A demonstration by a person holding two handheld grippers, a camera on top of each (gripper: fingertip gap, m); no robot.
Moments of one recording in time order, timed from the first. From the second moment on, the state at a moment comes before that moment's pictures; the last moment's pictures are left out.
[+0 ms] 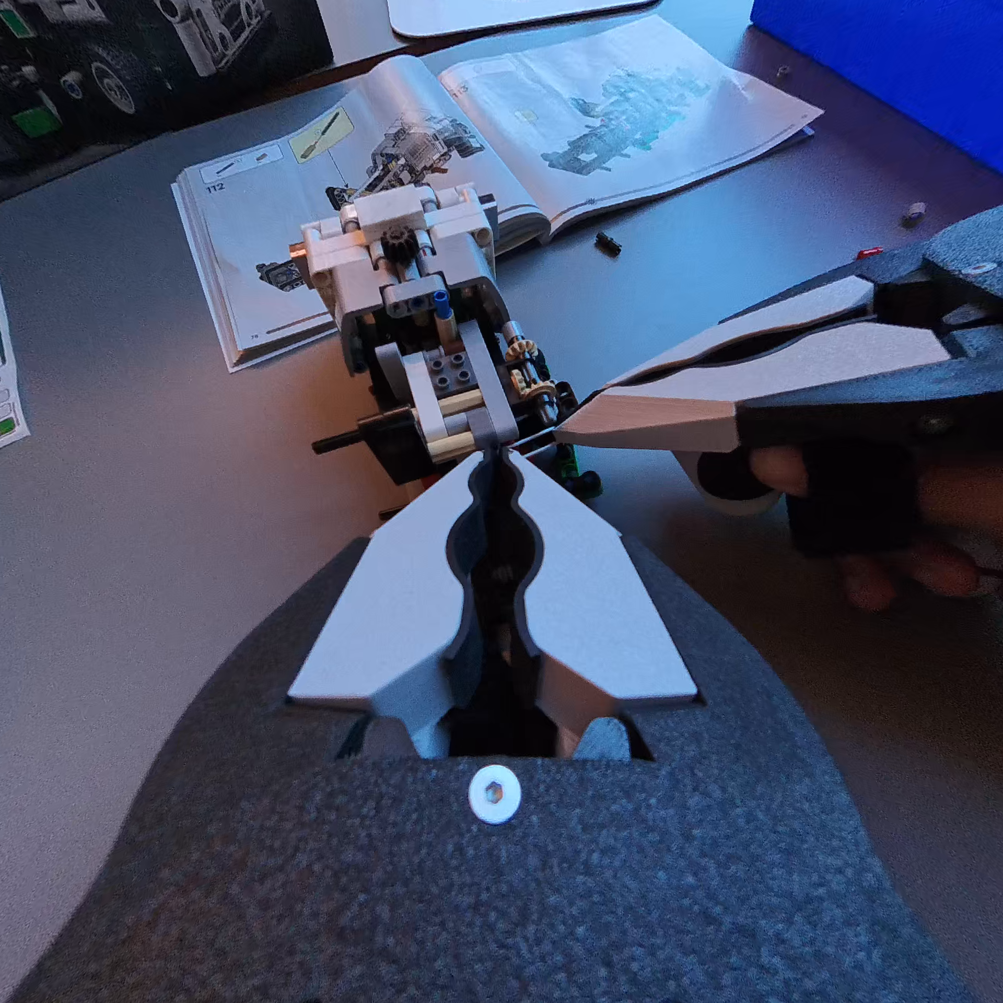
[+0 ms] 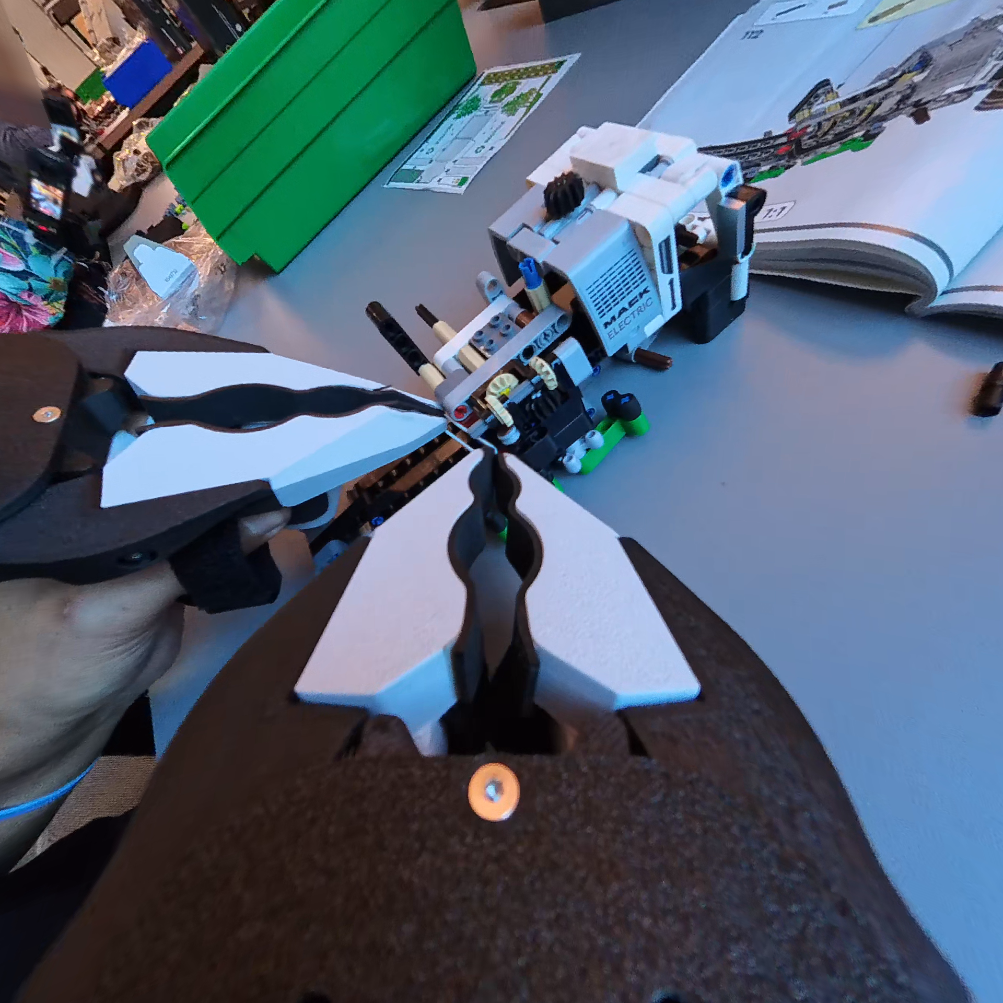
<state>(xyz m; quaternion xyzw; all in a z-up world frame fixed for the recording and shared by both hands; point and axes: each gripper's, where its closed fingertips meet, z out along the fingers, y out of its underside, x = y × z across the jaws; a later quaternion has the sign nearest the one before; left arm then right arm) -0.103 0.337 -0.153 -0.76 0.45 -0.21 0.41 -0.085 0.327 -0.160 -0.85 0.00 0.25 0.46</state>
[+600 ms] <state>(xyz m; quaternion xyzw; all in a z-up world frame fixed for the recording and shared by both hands) -0.099 0.344 -0.160 -0.78 0.44 -0.20 0.40 -0.084 0.338 -0.165 -0.86 0.04 0.25 0.45</state>
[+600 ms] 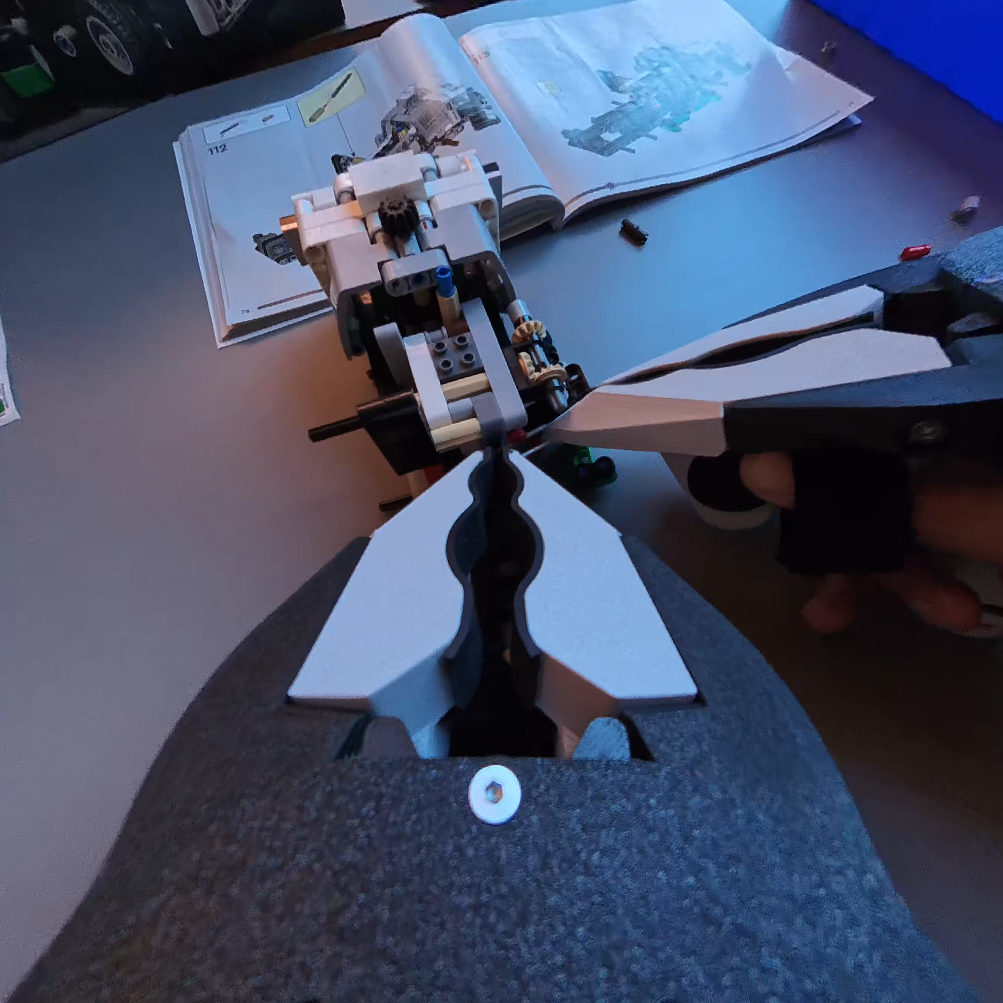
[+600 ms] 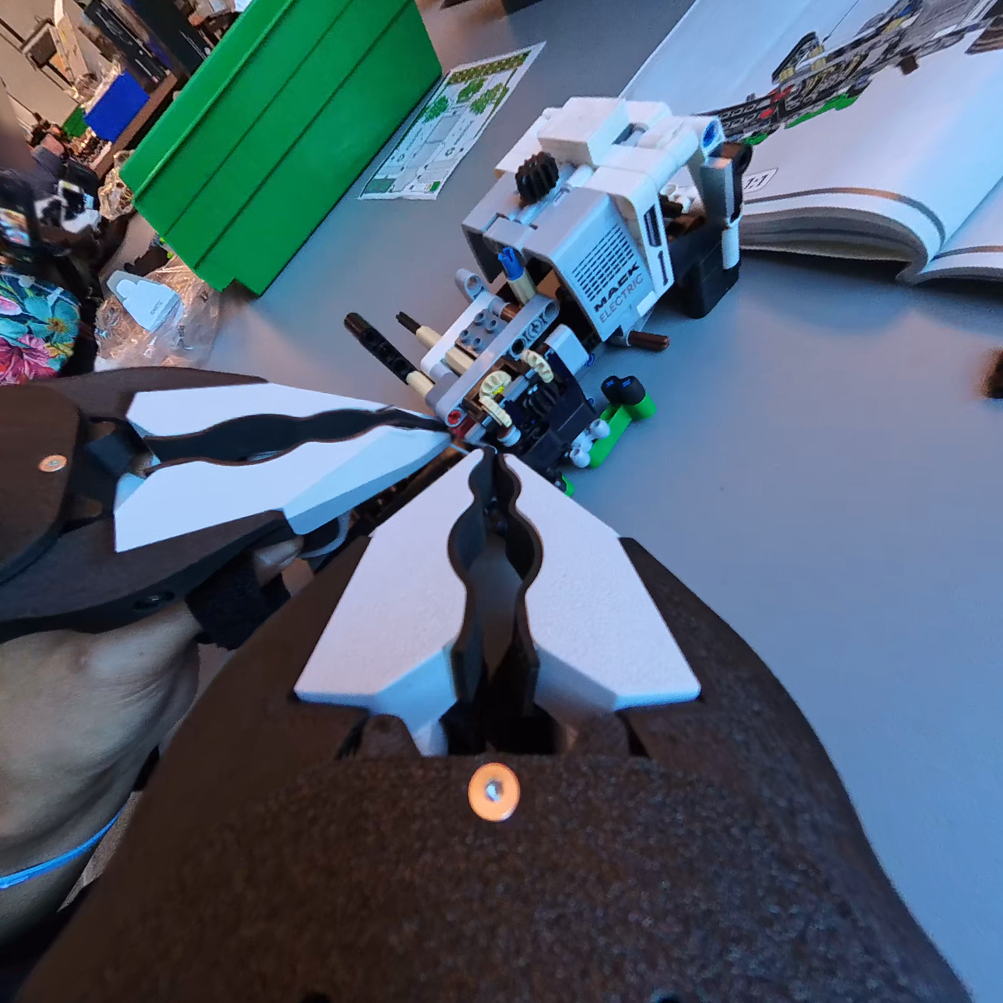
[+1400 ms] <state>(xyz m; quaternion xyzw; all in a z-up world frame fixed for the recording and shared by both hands) -0.098 0.330 -0.154 -0.77 0.42 -0.30 0.36 -0.086 0.328 -0.151 -0.82 0.06 0.33 0.46</state>
